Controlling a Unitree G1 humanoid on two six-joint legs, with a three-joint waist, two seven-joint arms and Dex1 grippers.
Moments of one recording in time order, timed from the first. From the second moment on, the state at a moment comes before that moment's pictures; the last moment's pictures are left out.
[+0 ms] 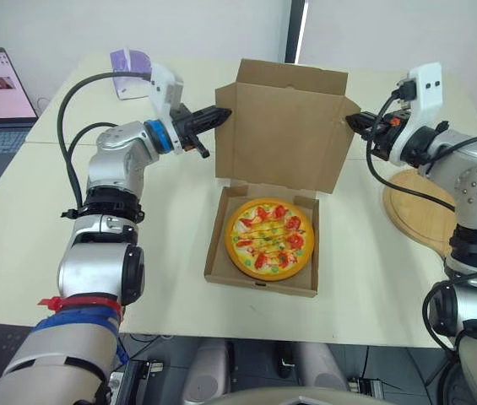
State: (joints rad) left arm -1.11 0.41 0.08 0.91 -0.30 0.12 -1.04; right arm -0.81 -0.54 -0.19 -0.05 0.44 1.00 0.47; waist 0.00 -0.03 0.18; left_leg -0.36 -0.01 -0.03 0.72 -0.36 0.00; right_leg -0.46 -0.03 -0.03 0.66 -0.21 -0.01
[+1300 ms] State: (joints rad) left arm -0.85 0.27 0.13 0.11 -0.39 0.62 -0.53; right arm -0.69 -0.37 -0.14 -0.52 0.30 1.10 0.12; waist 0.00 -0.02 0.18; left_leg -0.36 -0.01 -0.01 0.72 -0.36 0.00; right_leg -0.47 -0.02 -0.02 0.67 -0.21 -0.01
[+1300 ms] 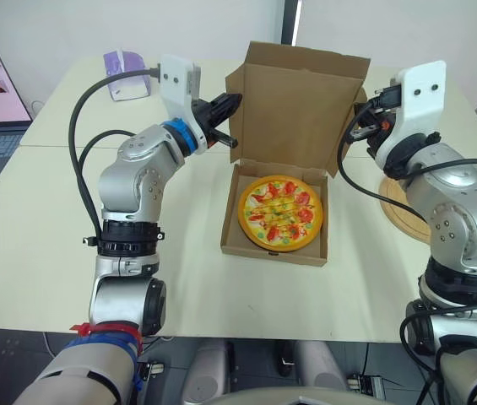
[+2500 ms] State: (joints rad) left arm -0.43 0.16 0.06 -0.31 -0.36 0.48 -0.37; right arm -0.55 -0.15 -0.20 -0.81 0.33 1.38 0.04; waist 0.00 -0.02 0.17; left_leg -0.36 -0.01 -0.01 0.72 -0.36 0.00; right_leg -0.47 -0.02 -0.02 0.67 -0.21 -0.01
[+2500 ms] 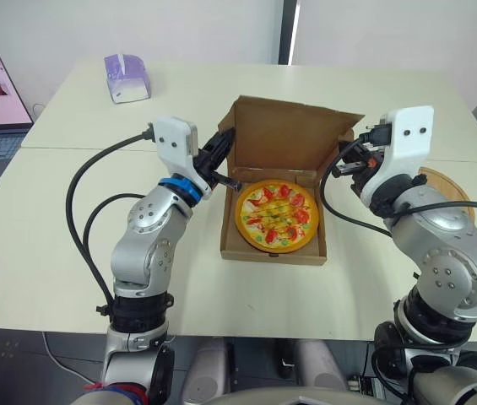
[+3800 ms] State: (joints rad) left arm -0.32 0.09 -0.02 -0.30 -0.39 0.36 -0.38; right arm -0.52 -0.26 -0.25 -0.78 0.34 1.37 0.13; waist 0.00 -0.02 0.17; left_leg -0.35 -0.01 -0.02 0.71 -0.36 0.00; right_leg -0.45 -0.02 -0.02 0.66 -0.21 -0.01
